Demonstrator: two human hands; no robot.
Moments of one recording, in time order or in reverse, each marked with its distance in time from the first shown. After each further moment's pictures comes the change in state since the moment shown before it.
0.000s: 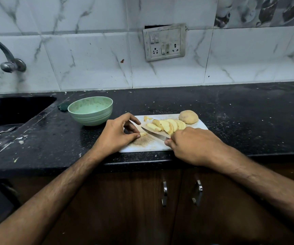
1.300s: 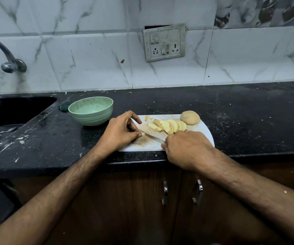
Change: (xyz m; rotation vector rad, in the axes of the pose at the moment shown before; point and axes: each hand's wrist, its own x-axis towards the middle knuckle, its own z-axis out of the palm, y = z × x) left_hand 0.009 0.002 0.005 0.036 -0.027 -0.018; right_hand 0.002 -0.016 0.007 -0.055 0.030 -0.039
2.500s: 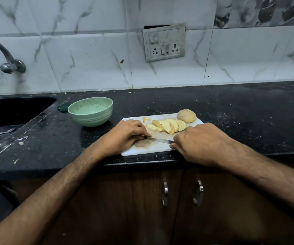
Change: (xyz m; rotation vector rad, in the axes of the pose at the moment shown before) left_hand 0.007 -0.015 -0.001 0.259 -0.210 0.523; right_hand 0.000 0.037 0.000 -0.271 0.177 -0.234
